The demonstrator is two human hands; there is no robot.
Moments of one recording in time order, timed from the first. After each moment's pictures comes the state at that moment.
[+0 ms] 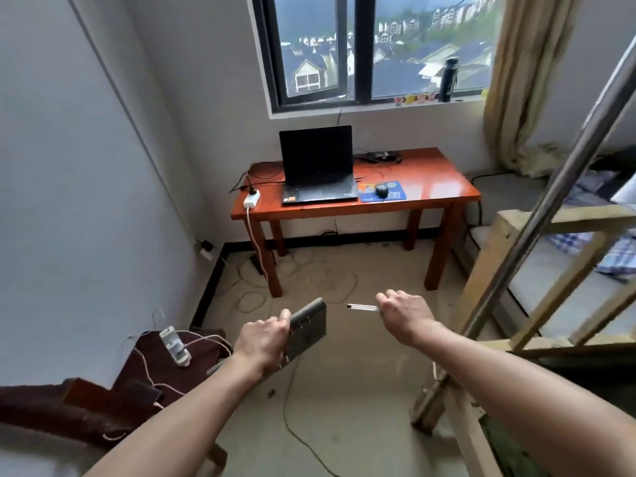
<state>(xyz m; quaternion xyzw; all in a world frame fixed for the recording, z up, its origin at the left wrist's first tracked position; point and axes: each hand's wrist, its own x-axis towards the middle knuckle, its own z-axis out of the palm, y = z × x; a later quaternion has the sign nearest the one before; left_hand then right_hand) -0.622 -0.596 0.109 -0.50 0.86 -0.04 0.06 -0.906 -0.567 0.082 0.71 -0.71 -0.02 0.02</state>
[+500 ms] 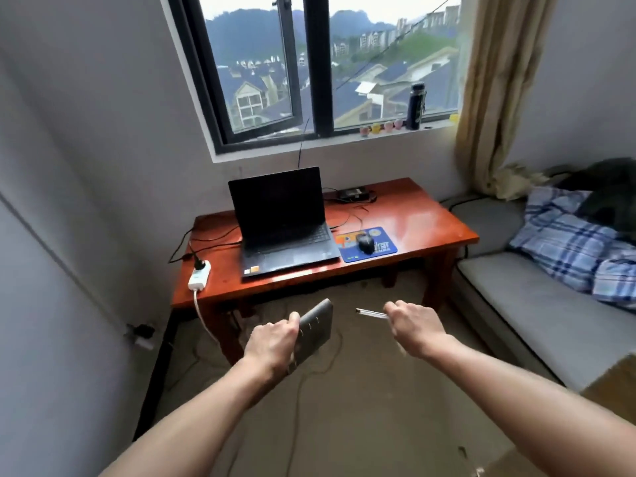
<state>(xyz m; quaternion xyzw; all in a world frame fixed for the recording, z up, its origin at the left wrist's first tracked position) -0.740 -0.987 0.110 -0.43 0.90 -0.02 0.03 -1.008 -0.896 0.084 0.62 -0.79 0.03 -0.01</state>
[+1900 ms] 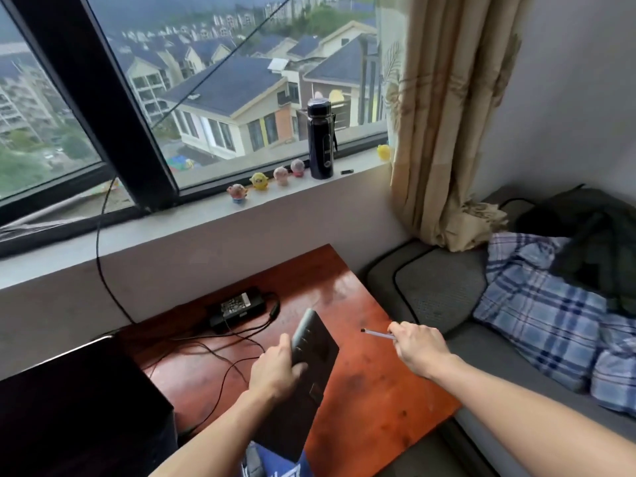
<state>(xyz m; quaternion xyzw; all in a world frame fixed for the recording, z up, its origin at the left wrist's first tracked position) -1.358 -1.461 0.041 -0.42 0.88 0.20 0.02 -1.587 -1.295 0.036 0.48 -0.87 -0.02 -0.07</state>
